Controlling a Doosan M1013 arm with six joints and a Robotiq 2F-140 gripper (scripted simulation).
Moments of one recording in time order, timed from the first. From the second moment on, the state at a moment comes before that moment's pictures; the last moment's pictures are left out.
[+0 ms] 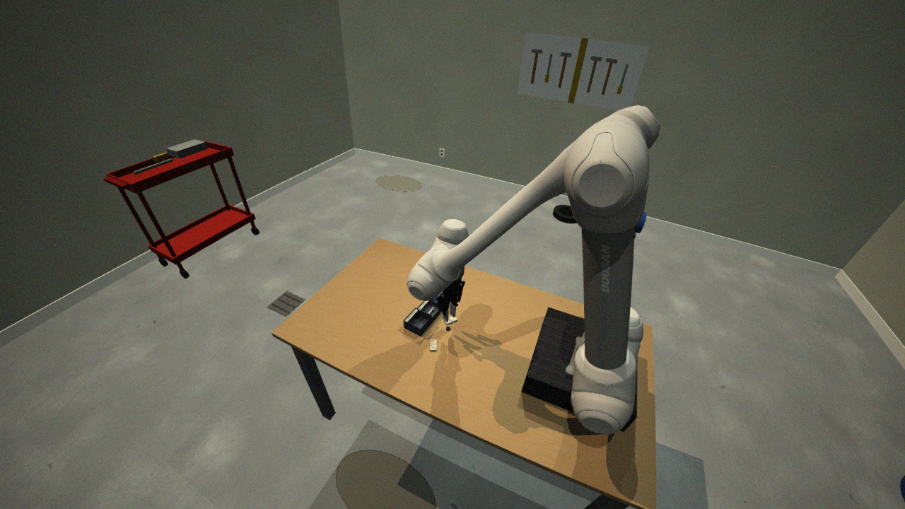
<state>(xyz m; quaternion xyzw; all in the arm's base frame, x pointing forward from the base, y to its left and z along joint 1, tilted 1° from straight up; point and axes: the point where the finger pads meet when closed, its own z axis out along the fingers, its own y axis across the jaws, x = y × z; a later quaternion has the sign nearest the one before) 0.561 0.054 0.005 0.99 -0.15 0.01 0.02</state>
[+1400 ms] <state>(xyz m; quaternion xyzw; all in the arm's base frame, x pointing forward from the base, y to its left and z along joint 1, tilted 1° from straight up) 0.561 0.054 -0.021 0.99 -0.13 0.00 0.01</state>
